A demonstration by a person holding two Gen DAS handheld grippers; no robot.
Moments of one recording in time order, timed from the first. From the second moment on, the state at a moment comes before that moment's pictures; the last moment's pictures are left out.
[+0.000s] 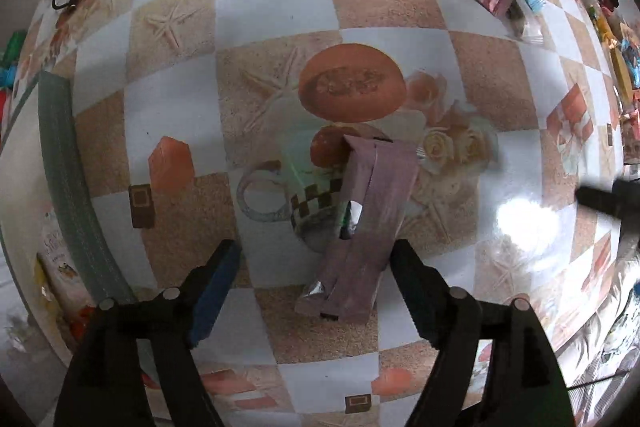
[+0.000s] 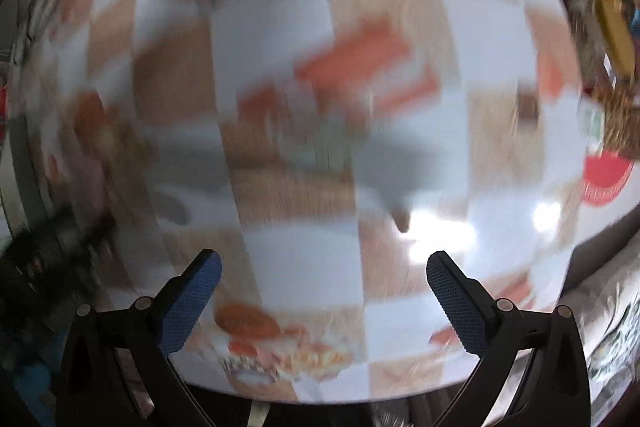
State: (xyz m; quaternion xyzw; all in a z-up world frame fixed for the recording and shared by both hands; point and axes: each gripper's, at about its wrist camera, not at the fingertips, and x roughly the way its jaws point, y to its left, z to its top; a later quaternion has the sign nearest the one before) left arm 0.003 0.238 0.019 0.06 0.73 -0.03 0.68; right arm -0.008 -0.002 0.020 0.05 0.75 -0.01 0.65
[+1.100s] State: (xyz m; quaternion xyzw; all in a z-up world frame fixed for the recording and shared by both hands) left arm -0.004 0.196 -0.019 0.06 0.76 -0.03 0.65; right arm 0.151 0.016 0.024 -0.03 0.70 -0.03 0.72
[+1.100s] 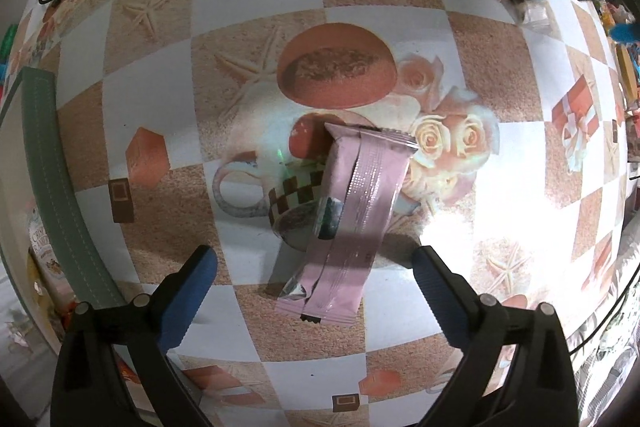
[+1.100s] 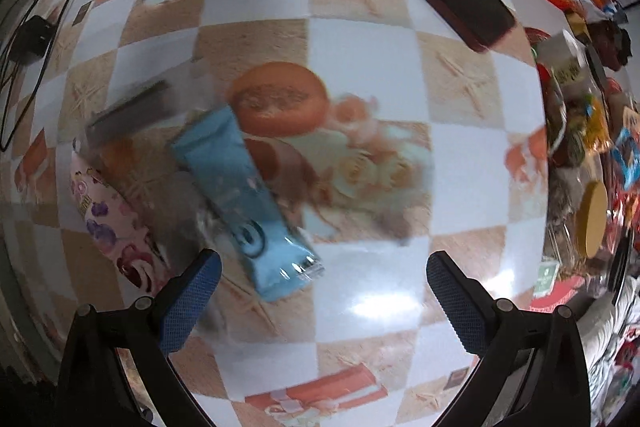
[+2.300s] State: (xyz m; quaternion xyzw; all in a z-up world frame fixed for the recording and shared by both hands) left arm -0.006 0.181 -0.037 0.08 0.76 -0.05 0.65; right arm 0.021 0.009 0.047 0.07 0.72 -0.01 0.69
